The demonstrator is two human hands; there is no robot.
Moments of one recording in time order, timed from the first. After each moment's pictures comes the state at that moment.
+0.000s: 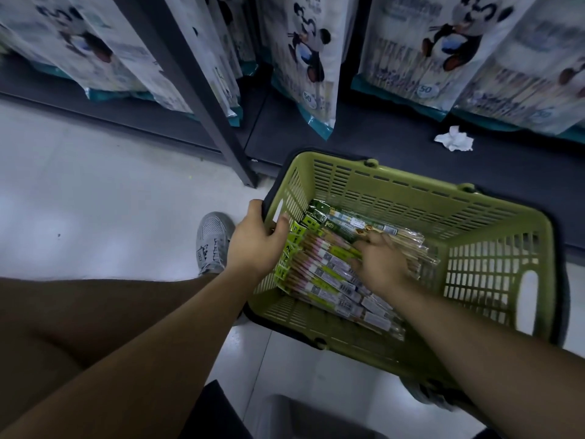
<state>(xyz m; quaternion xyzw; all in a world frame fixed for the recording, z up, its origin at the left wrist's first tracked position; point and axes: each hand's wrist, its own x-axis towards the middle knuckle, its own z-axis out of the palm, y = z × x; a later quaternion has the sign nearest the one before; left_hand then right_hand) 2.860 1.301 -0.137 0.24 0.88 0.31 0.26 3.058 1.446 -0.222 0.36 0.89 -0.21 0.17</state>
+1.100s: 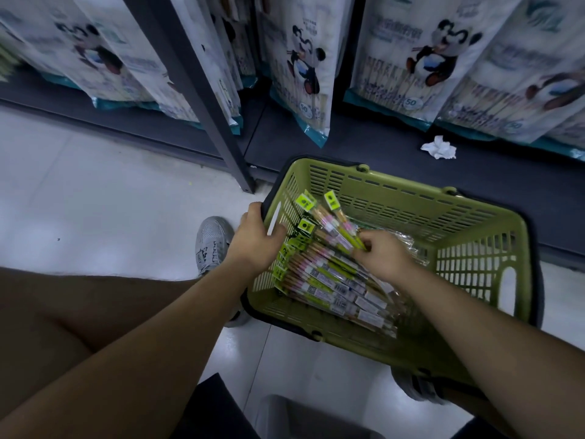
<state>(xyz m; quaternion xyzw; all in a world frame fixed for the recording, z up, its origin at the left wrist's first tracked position) 2.855 1.298 -0.124 0.24 0.87 0.29 0.33 3.056 1.467 -0.175 0.41 0.81 -0.41 0.12</state>
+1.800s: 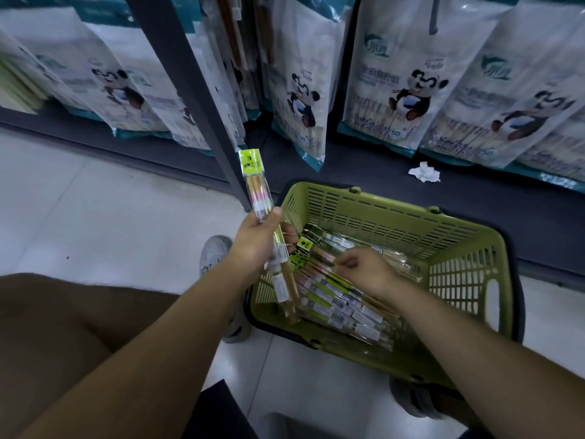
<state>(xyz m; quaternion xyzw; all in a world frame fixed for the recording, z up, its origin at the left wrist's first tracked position) 2.861 1.316 -0.071 0.05 0.68 0.59 0.44 3.043 1.446 -0.142 0.41 0.76 -0.49 0.12</state>
